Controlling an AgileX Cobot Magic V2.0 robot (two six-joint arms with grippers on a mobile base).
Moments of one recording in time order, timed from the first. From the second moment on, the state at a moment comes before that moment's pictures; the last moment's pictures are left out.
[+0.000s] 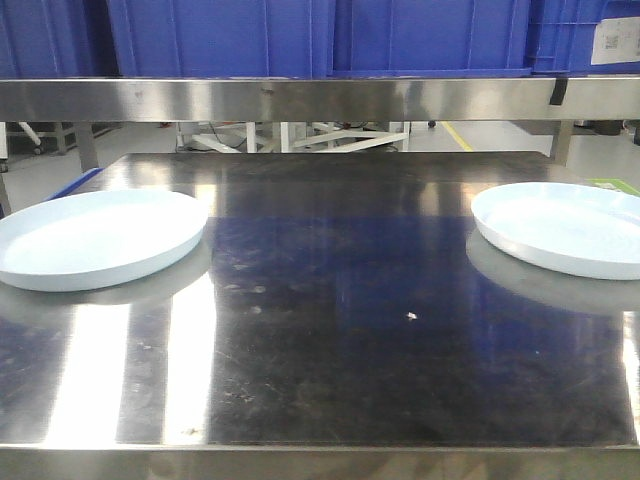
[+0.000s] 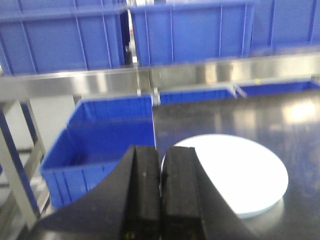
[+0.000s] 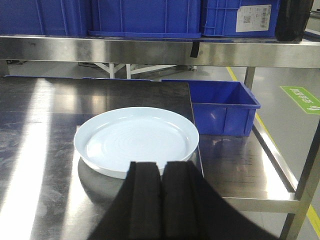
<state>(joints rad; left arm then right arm) -0.11 0.21 -0.22 0.00 0.17 0.09 -0.03 -0.01 0.03 0.14 0.09 -0.11</state>
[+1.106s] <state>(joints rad) 0.02 1.53 -1.12 -0.21 0.77 0.09 -0.03 -0.01 0.03 0.14 0.09 -0.11</state>
